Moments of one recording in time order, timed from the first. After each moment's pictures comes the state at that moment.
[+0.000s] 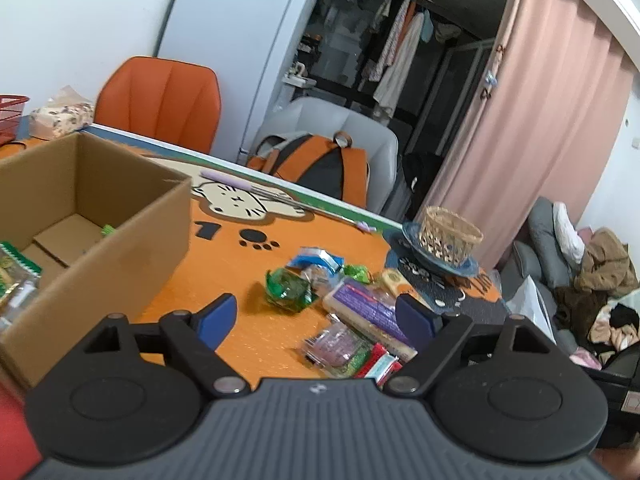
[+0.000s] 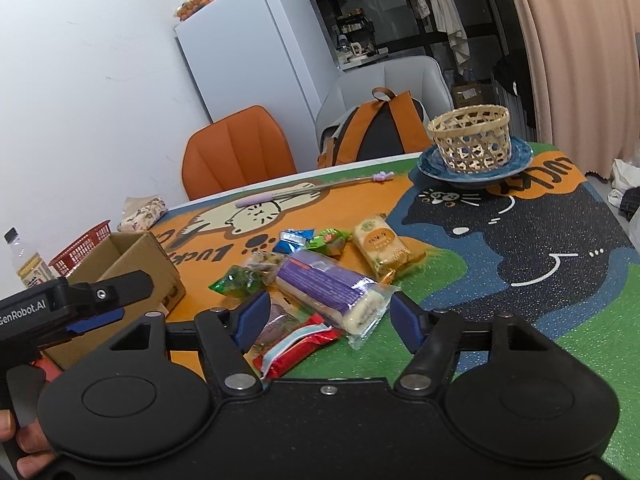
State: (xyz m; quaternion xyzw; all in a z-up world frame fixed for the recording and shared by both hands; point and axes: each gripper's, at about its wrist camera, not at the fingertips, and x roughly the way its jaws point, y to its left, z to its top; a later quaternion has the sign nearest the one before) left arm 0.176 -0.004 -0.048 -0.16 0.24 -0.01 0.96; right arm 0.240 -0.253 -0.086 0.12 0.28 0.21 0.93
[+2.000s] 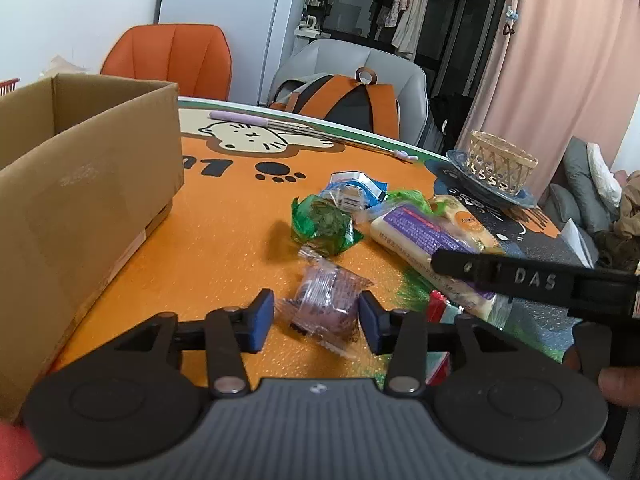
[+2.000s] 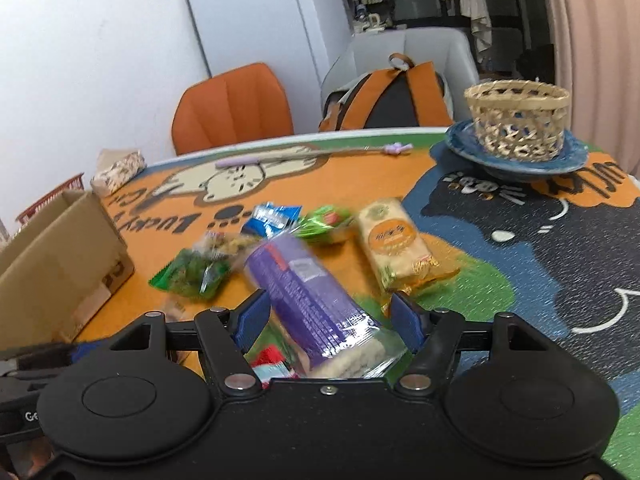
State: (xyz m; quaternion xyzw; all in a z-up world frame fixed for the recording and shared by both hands) left arm 0.215 -0.016 -0.107 -0.10 0.31 0.02 0.95; right arm 0.303 -0.207 -0.123 0.05 0.32 0.22 0.92
